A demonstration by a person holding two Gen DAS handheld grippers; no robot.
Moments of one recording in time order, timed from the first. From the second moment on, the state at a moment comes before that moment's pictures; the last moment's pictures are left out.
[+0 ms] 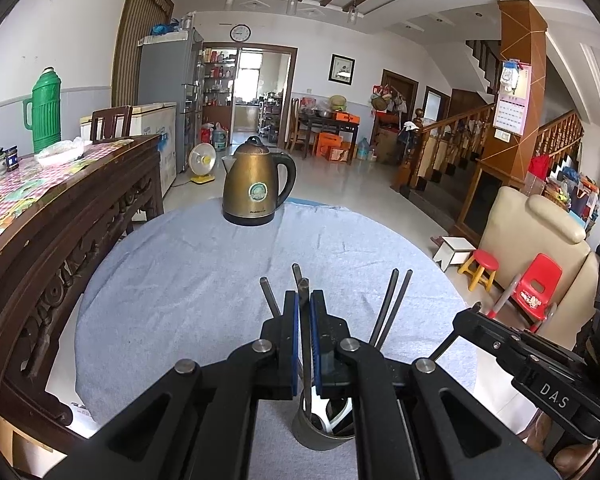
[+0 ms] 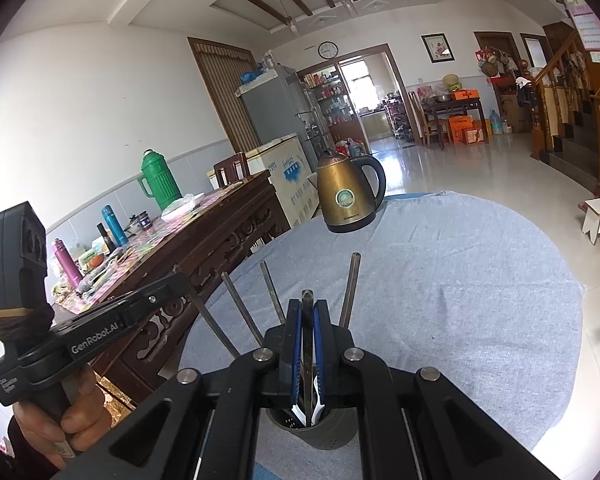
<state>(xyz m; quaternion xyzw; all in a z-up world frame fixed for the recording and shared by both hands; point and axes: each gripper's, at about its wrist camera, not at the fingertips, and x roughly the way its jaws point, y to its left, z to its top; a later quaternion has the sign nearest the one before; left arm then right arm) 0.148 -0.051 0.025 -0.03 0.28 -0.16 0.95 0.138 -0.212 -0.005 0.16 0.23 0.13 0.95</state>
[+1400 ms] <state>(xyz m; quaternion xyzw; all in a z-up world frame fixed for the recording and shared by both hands) 0.159 -0.050 0.010 -0.03 0.30 -0.16 0.94 0.141 -0.206 -0.017 0.17 0.24 0.13 0.95</state>
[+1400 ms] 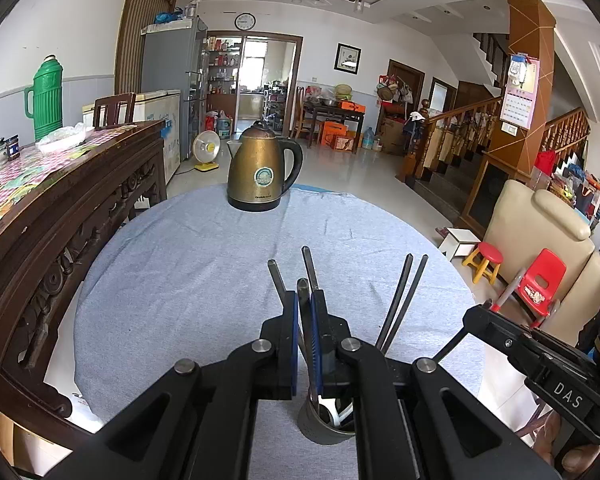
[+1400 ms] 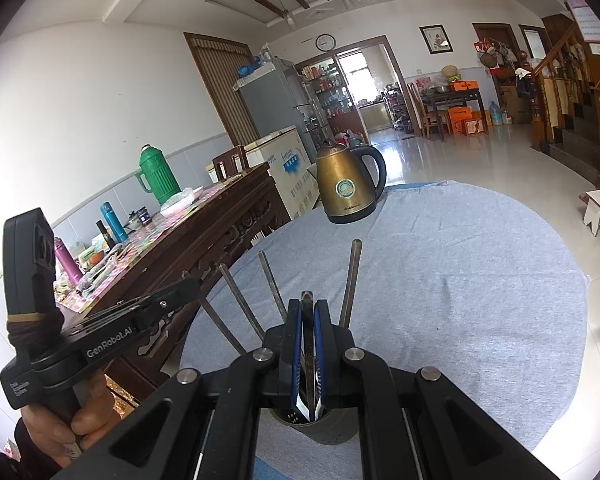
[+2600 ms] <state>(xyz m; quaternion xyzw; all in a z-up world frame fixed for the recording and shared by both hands) 0.160 -0.026 0.007 -0.01 0.31 -0.07 0.95 0.121 -0.238 -0.006 0.21 0.23 0.08 0.95</state>
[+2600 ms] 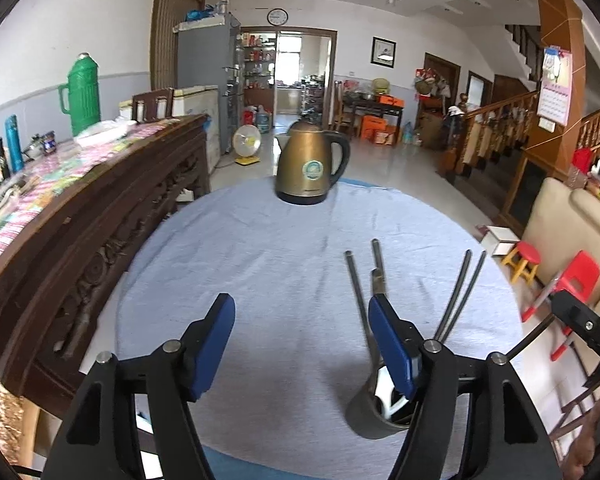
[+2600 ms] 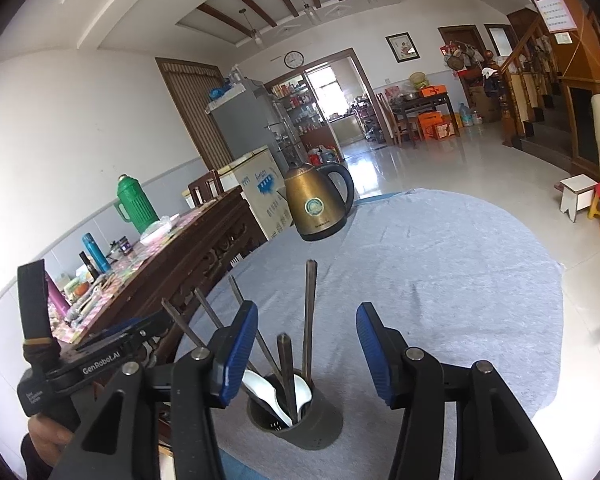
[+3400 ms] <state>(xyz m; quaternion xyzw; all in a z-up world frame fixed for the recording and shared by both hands) 0.070 -0.036 0.021 0.08 0.29 0.00 0.95 0.047 -0.206 -0.011 0.16 0.28 0.03 0.95</state>
